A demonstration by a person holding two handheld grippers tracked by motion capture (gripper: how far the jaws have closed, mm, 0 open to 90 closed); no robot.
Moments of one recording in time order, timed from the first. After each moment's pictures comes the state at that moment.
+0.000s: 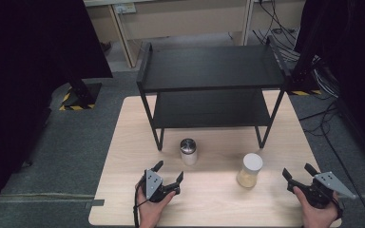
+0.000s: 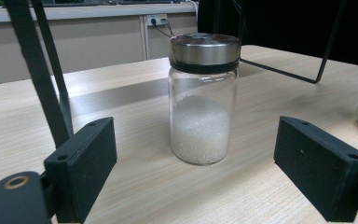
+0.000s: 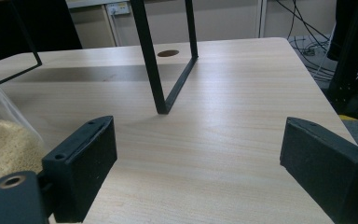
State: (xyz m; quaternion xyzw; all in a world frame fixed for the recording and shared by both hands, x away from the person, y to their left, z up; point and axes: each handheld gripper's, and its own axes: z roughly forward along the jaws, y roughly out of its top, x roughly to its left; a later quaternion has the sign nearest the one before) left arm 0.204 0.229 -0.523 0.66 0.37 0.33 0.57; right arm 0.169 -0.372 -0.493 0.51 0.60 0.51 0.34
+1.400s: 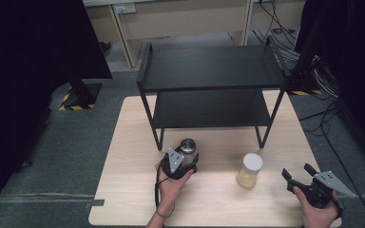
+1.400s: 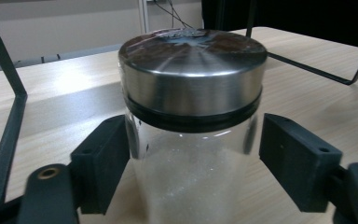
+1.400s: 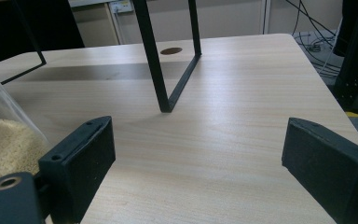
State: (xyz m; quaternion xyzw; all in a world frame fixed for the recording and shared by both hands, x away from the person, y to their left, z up) left arm 0.270 0.168 -0.504 0.68 0.40 0.32 0.53; right arm 0.172 -0.374 -0.492 0.51 0.60 0.51 0.33
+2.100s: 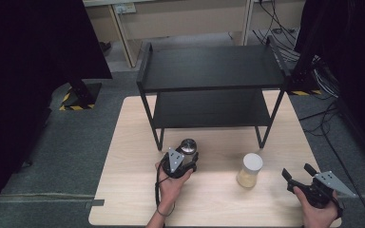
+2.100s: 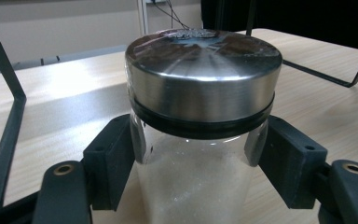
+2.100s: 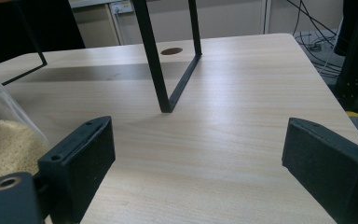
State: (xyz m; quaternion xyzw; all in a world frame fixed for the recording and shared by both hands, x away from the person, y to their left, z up) left arm 0.268 0.169 -0.504 0.67 0.39 0.32 0.54; right arm 0.172 -0.375 -0.492 0.51 0.60 0.51 0.33
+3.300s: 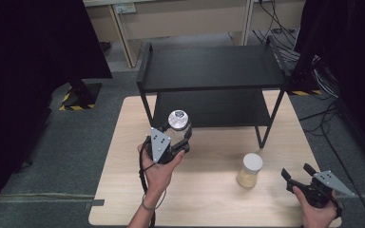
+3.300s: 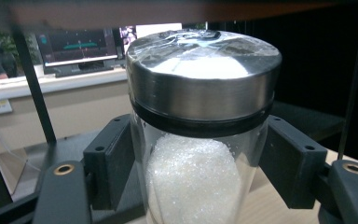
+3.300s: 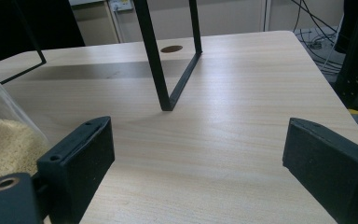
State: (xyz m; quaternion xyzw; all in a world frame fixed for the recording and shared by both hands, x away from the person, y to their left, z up) left arm 0.239 0.185 -0.396 0.61 0.34 0.40 0.60; right arm 0.174 -0.373 -0.490 0.52 0.60 0.51 0.33
